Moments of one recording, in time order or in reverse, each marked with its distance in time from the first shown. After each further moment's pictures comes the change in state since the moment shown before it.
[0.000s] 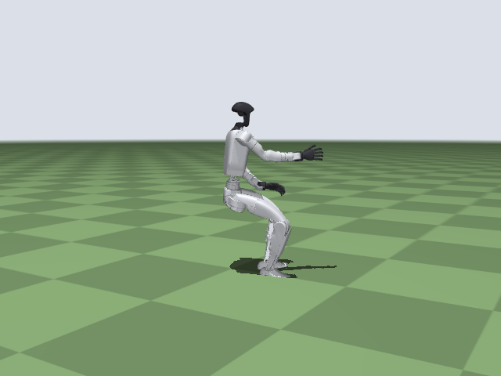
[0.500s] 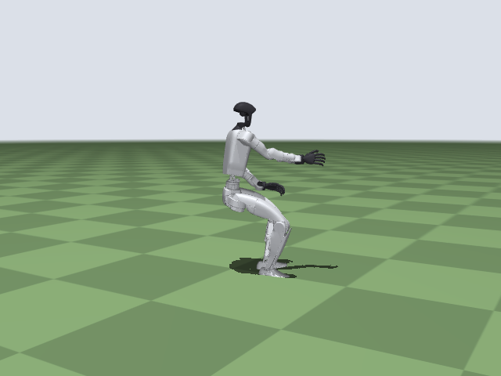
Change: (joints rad) left arm -0.035 -0.012 -0.032 -0.005 0.003 -0.005 -0.008; right arm -0.119 0.013 -0.023 0.236 -0.140 0.087 -0.288; waist 0.024 -0.008 0.031; left_leg -0.009 -0.036 -0.003 -0.013 0.011 0.001; right_leg -0.006 -0.031 0.001 0.005 -0.012 0.004
